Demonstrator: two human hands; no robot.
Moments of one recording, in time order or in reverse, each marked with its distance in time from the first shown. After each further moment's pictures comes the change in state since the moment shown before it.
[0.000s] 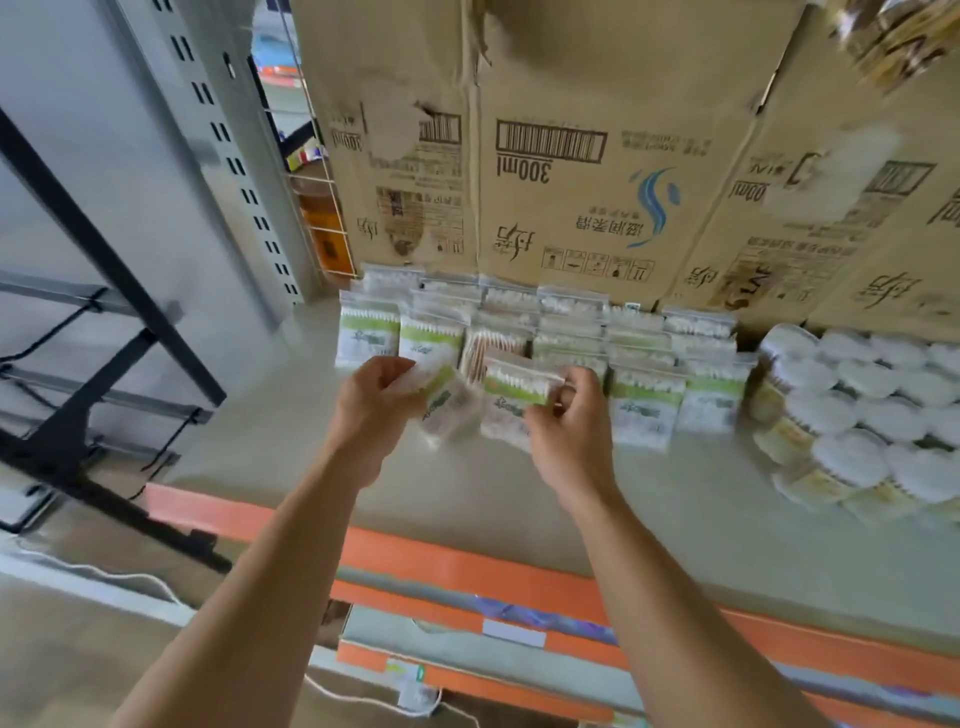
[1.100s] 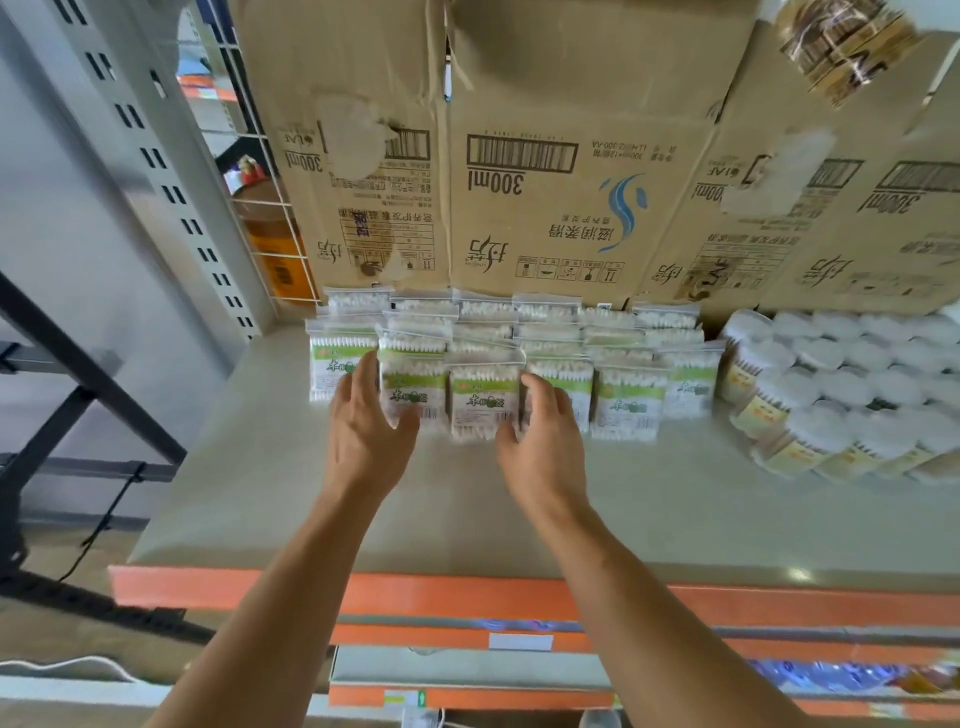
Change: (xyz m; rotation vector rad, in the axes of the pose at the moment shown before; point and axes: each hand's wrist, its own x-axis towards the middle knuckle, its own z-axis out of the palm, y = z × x) left_hand 0.029 -0.021 -0.002 0.516 0.091 0.394; right_hand -0.002 0.004 0.034 -0.529 0.185 -0.184
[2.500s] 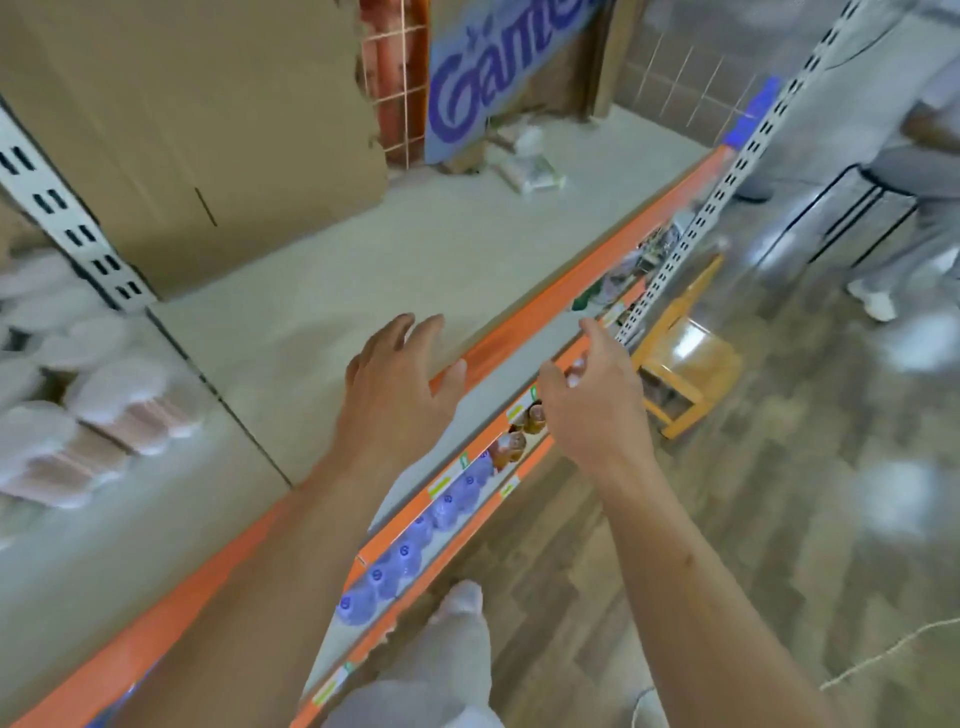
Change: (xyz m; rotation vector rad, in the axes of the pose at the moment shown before) left_hand -0.294 0.512 0.478 0.032 -0.729 0.837; right_hand -0.132 0.464 -0.542 -0.116 0.503 0.804
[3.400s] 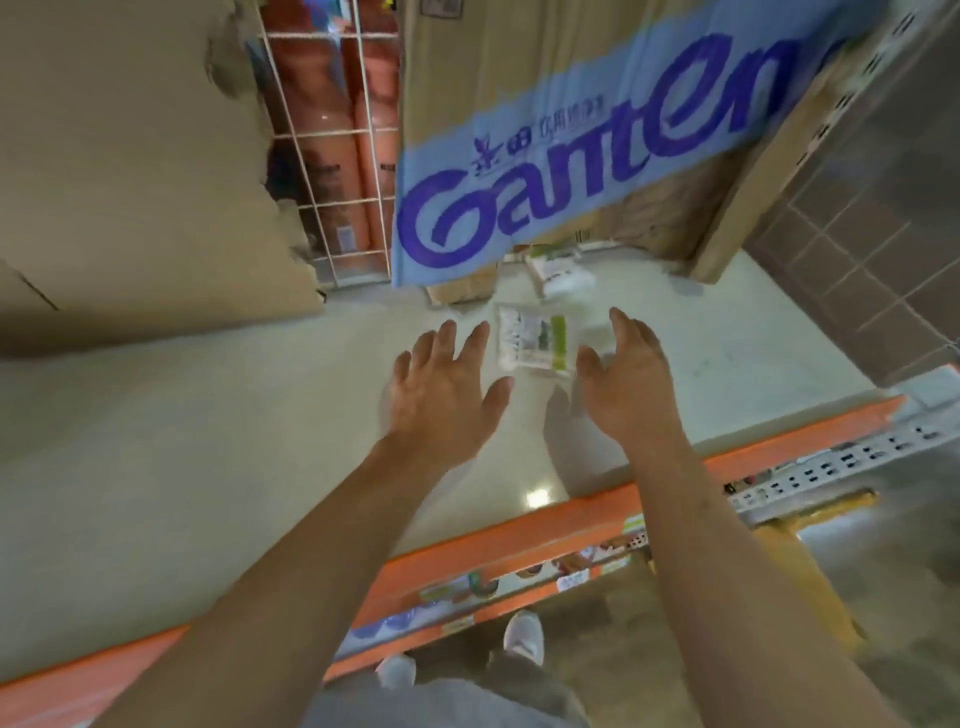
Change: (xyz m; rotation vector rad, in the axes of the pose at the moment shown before) left_hand 0.294 0.101 0.119 0.317 0.010 -0.408; right_hand 0.435 0.053 -0.003 -0.163 -0.300 -0.356
